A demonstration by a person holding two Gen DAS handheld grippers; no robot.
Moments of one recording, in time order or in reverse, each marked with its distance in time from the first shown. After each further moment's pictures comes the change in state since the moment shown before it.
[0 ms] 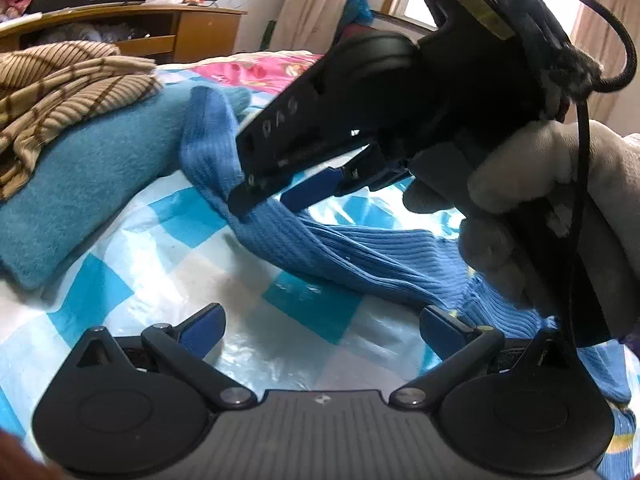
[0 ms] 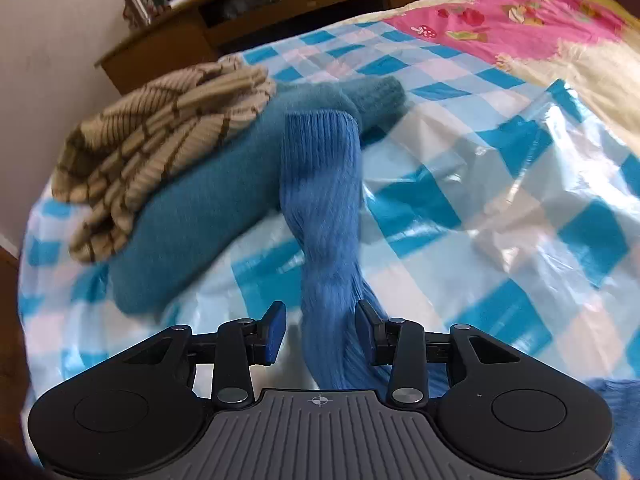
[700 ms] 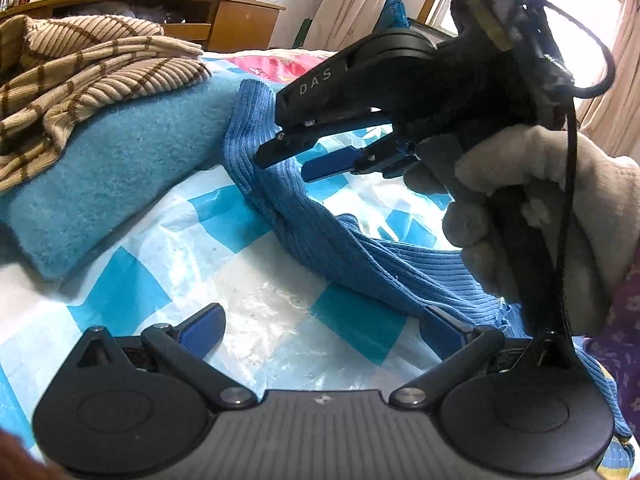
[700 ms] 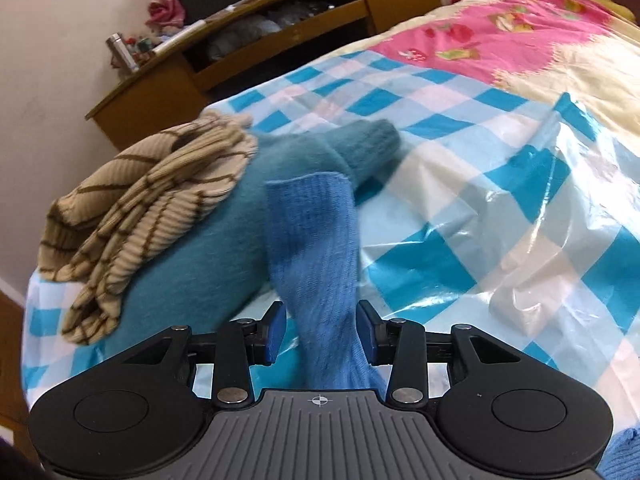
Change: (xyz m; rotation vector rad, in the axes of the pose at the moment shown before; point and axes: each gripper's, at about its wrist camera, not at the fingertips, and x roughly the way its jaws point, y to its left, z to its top) left arm 0.005 0.020 0.007 -0.098 0.000 0.040; right arm 0.023 -0.011 0.029 0.087 -0.099 0.008
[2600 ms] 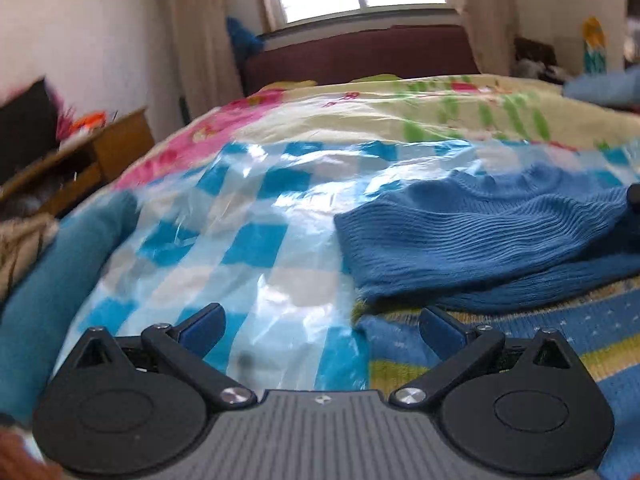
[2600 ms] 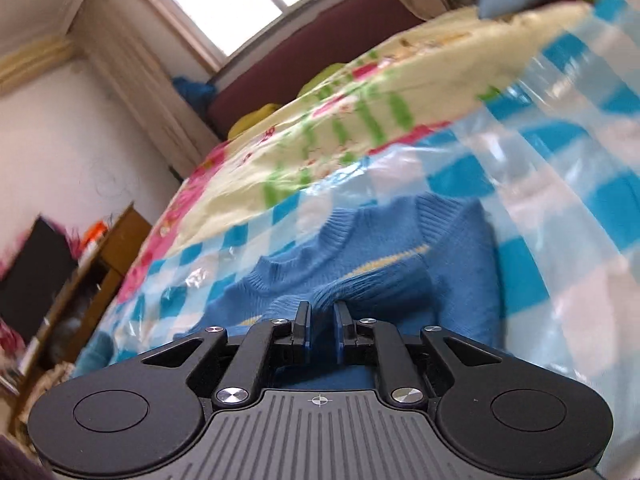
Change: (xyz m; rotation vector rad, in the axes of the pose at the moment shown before) left arm 0.024 -0.133 -0.052 0.663 -0.097 0.030; right arm -0.280 -0.164 -0.319 0.819 -0.665 -0.407
